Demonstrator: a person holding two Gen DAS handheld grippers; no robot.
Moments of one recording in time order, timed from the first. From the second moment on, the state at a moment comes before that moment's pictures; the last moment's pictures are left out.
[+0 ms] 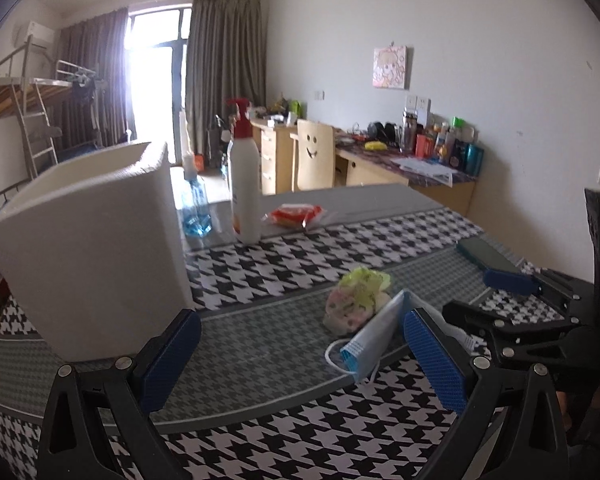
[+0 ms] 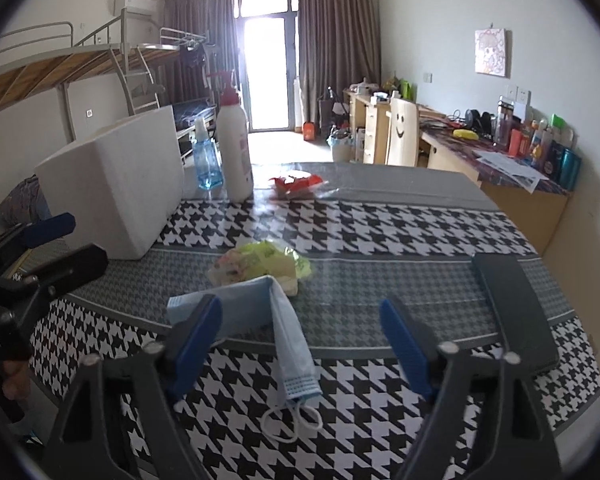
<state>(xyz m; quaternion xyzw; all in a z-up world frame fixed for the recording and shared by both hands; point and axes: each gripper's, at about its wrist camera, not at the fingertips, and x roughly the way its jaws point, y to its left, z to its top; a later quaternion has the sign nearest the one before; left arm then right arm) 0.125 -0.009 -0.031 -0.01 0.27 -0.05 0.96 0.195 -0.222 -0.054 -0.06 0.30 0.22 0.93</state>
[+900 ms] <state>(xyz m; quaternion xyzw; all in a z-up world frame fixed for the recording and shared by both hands) 0.151 -0.028 -0.069 0.00 0.37 -0.08 0.92 0.222 -0.215 -0.098 -0.06 0.40 0.23 0.89</state>
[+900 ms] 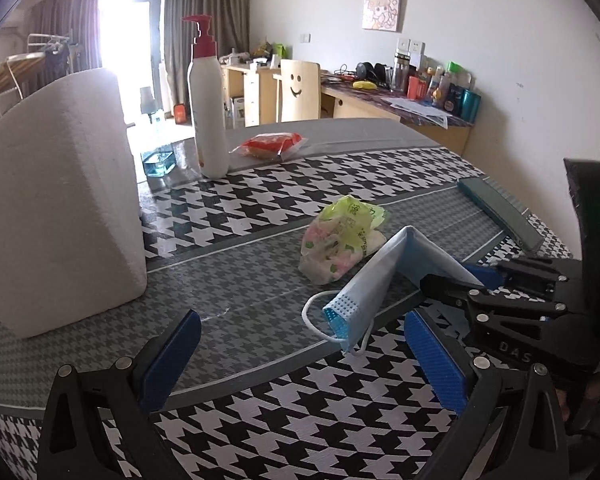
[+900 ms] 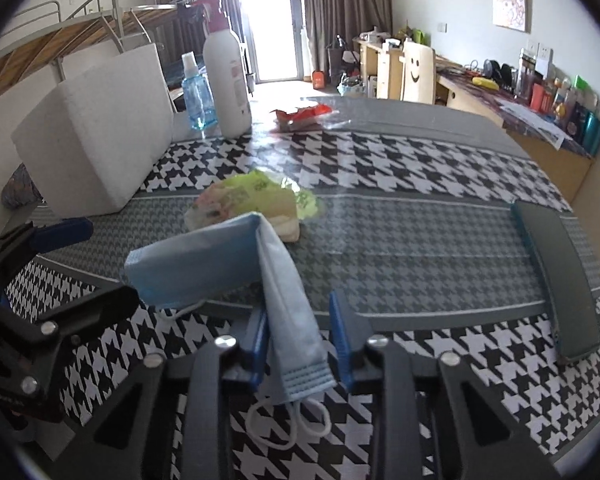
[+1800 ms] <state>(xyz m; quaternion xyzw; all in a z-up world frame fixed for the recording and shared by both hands) 0.203 -0.074 -0.064 0.03 0.38 -0.09 0.92 0.204 -0.286 -0.092 -0.01 0.37 0.16 0.91</state>
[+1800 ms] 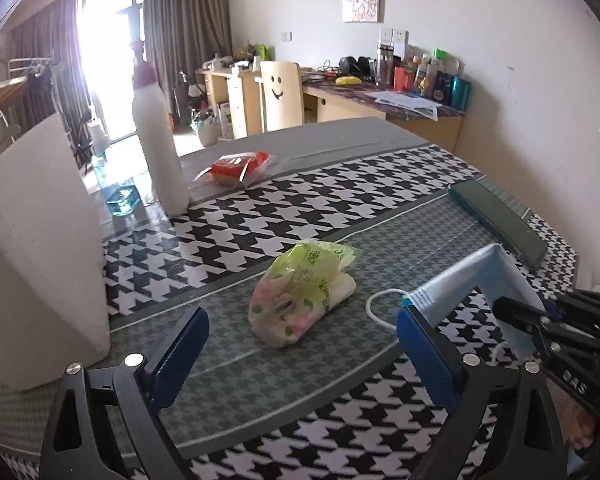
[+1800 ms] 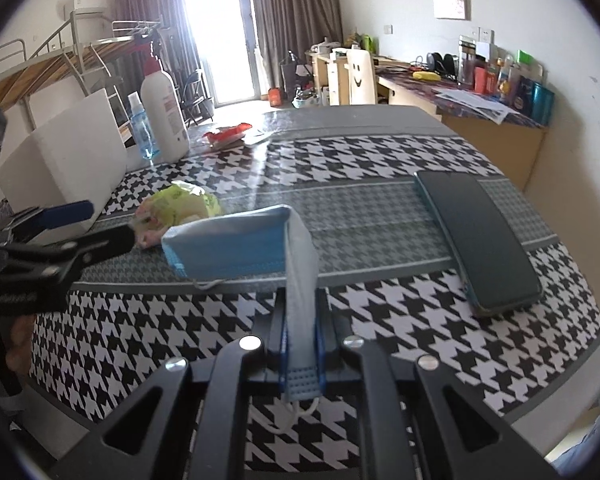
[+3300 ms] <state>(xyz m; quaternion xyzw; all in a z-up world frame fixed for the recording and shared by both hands) 0.230 -0.077 -0.091 0.04 0.40 -0.11 0.91 0.202 -0.295 -0.094 0.00 0.38 0.14 0.91</state>
